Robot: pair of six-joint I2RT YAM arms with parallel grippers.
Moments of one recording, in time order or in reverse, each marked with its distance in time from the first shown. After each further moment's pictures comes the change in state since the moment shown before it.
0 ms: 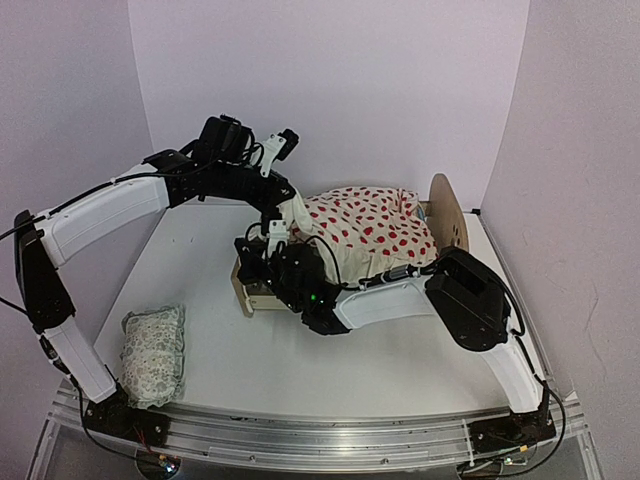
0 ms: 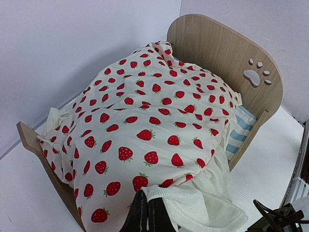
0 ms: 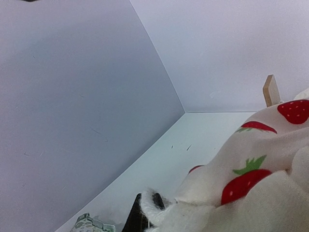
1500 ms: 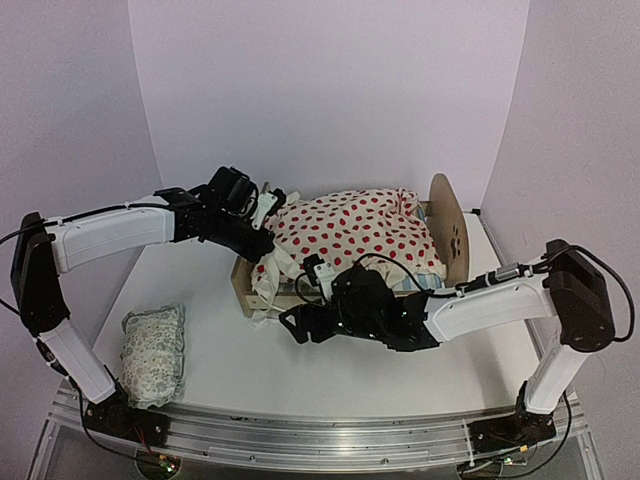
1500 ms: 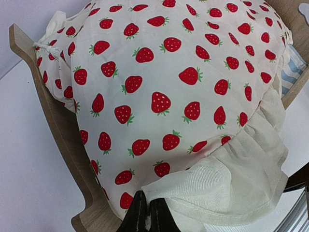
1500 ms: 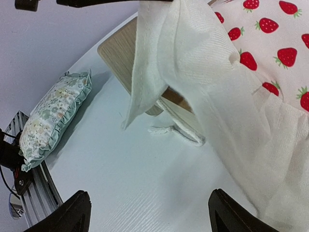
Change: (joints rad) left arm -0.002 -0.039 -0.296 -0.029 -0.146 -0.069; right arm 0.034 -0.594 -0.641 -0.556 -0.161 0.056
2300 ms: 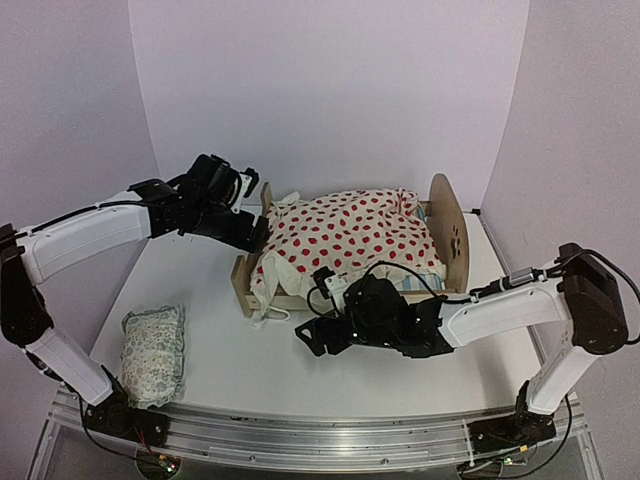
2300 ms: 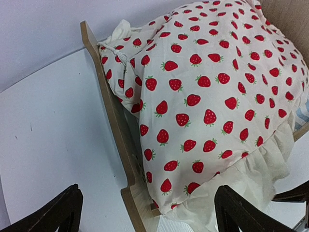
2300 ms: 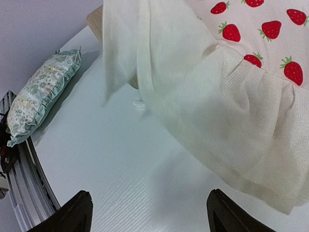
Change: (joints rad) left arm 0.000 -0.126 -0.002 -0.072 -0.203 -0.141; right arm 0.003 -0.060 -0.084 -0.048 -0.001 -0.046
